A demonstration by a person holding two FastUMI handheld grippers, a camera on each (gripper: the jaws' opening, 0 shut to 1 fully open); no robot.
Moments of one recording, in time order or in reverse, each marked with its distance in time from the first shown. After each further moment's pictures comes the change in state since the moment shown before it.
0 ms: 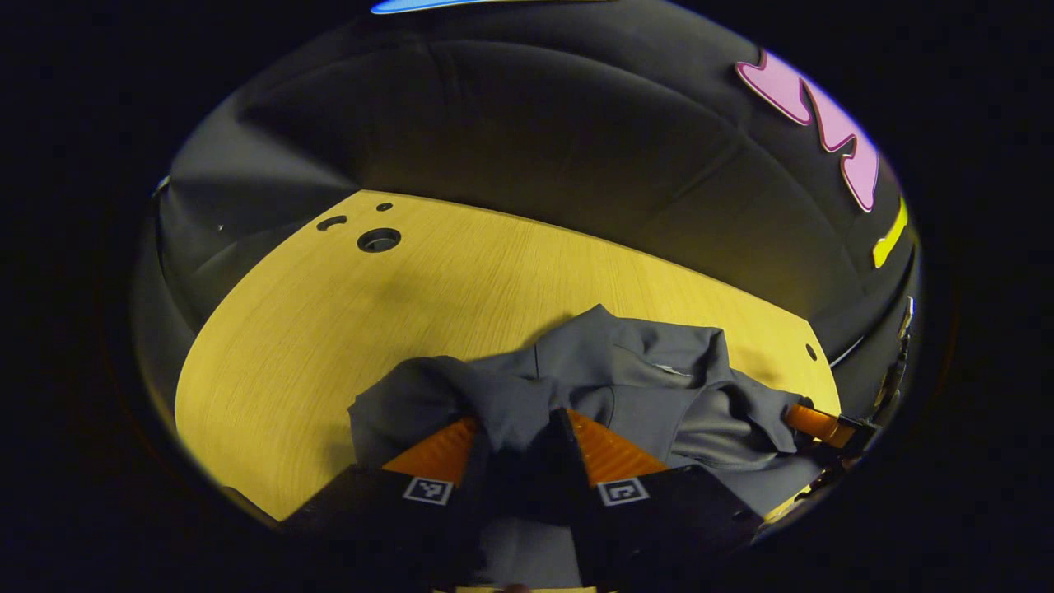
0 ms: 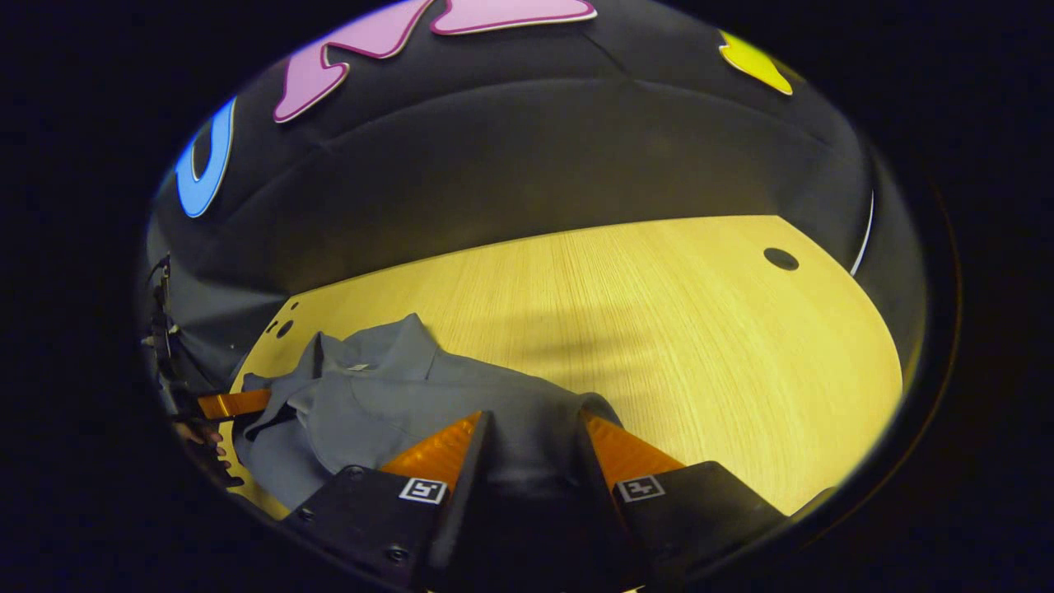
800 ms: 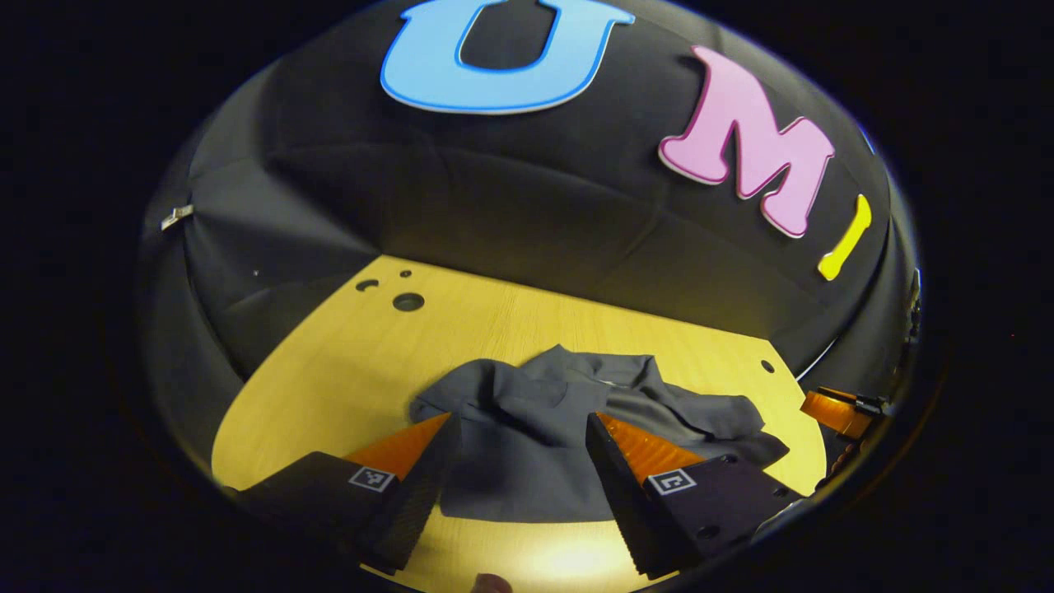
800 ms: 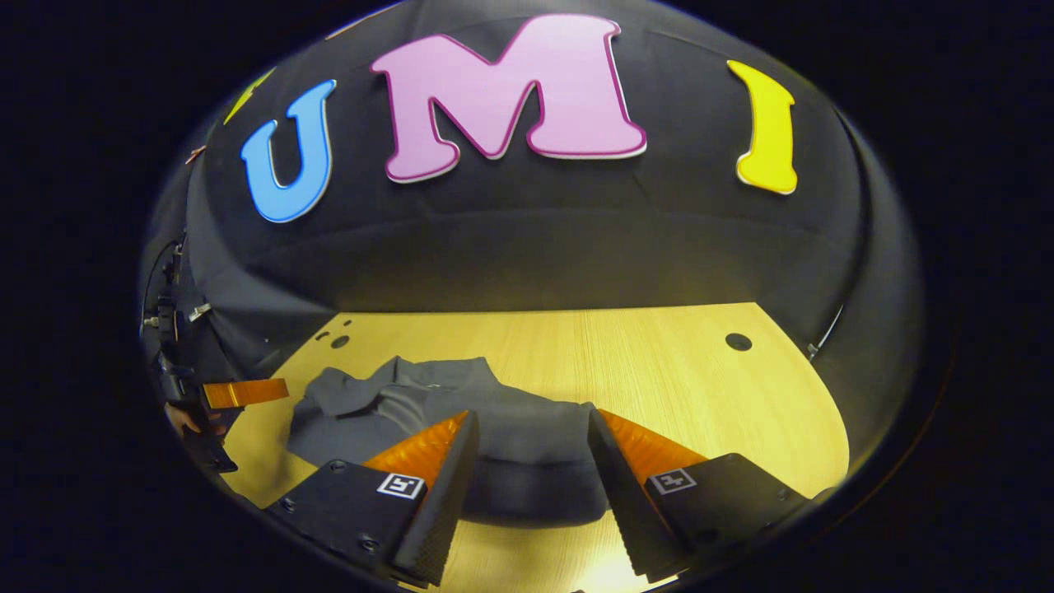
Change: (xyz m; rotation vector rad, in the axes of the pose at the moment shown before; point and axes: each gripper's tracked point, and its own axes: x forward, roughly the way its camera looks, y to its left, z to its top) left arm -0.149 -0.008 0.023 0.046 -0.225 -0.047; right arm -0.160 0.042 0.052 -0.127 -0.209 0.047
